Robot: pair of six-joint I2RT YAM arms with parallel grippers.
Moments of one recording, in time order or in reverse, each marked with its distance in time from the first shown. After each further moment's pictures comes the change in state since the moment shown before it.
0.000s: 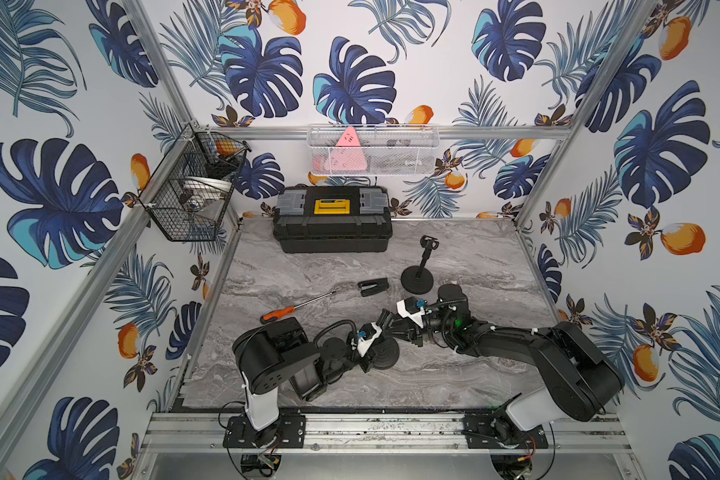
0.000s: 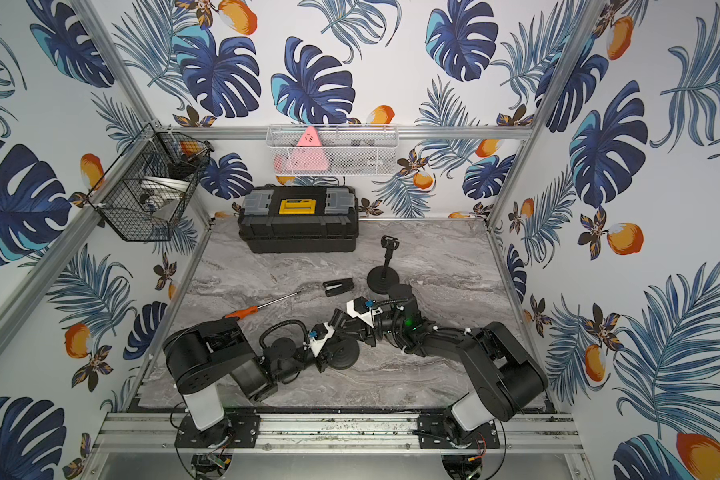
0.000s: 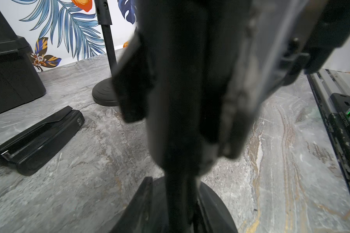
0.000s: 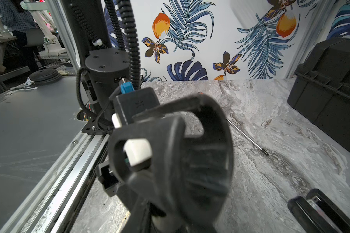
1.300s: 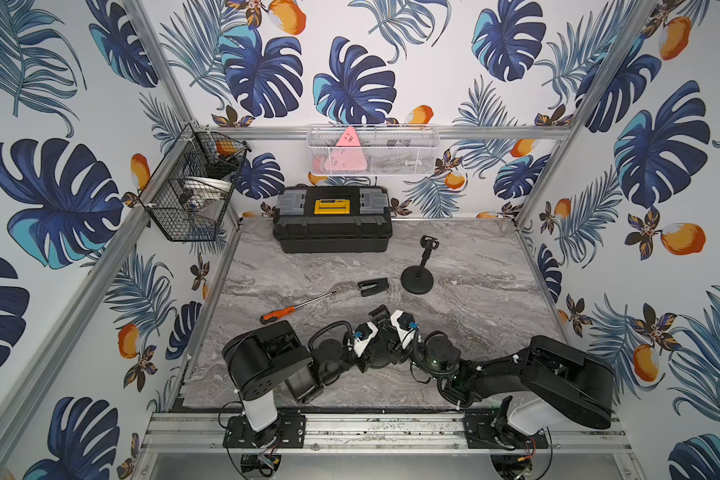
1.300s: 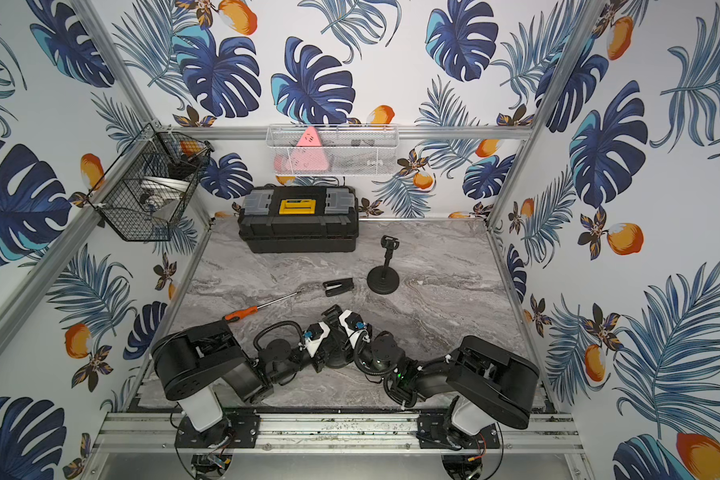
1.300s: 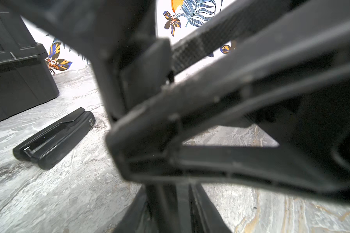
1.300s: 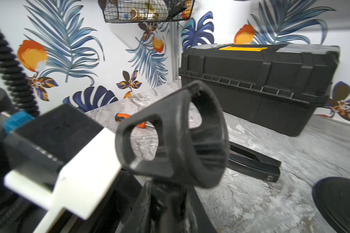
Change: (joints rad) left arm 0.000 -0.056 -0.030 -0.009 -0.031 -0.001; right arm 0.502 0.021 -0.216 0.474 1.273 0.360
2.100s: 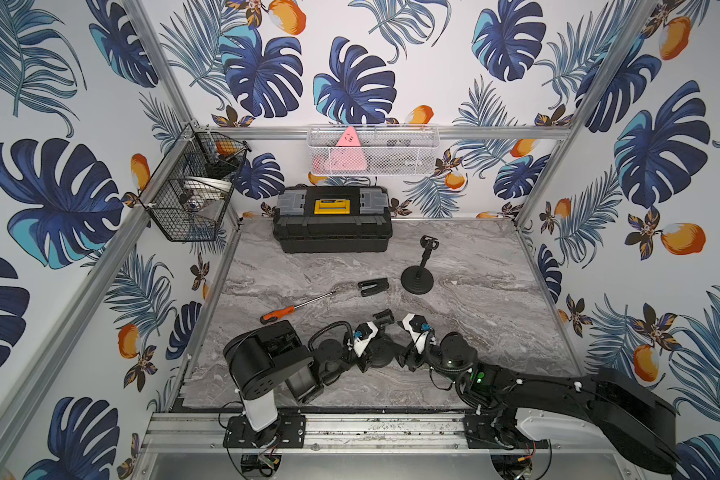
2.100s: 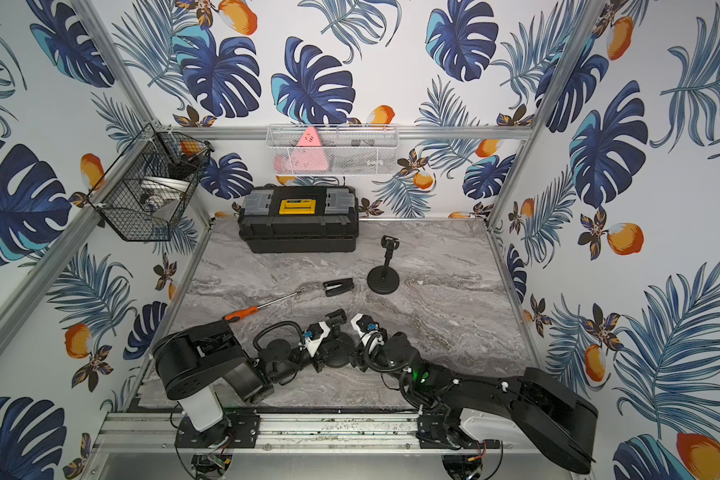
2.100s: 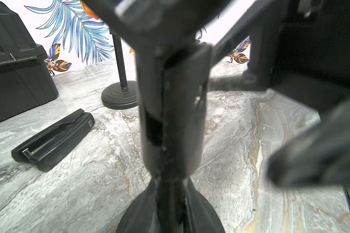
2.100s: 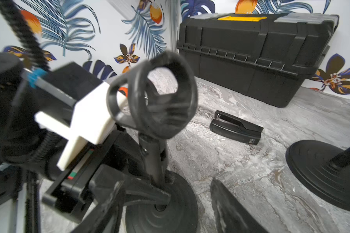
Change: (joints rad) left arm 0.001 0.007 0.001 0.013 0.009 -0.002; right arm -0.124 -0.459 -0.073 -0.497 -0.227 0.008
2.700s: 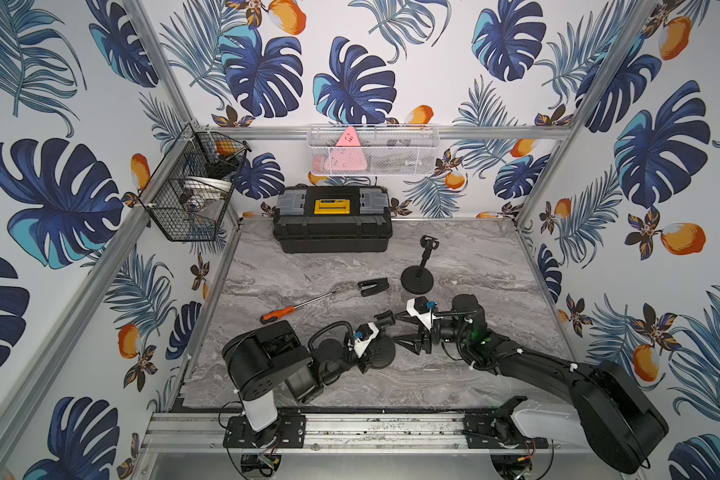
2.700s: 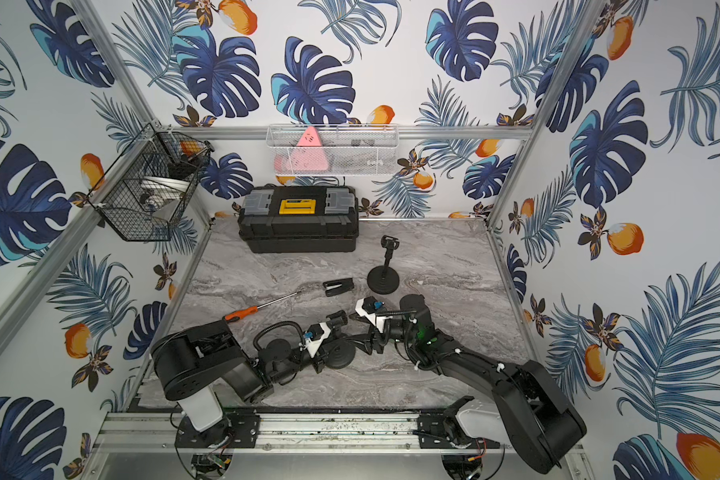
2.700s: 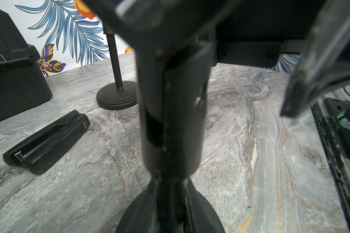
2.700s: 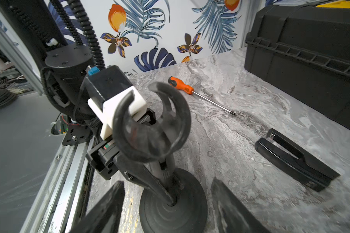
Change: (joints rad) left arm 0.000 -0.008 0.000 -0.011 0.028 0.003; right arm -0.376 0.204 0.222 -0.185 -0.837 -0.242
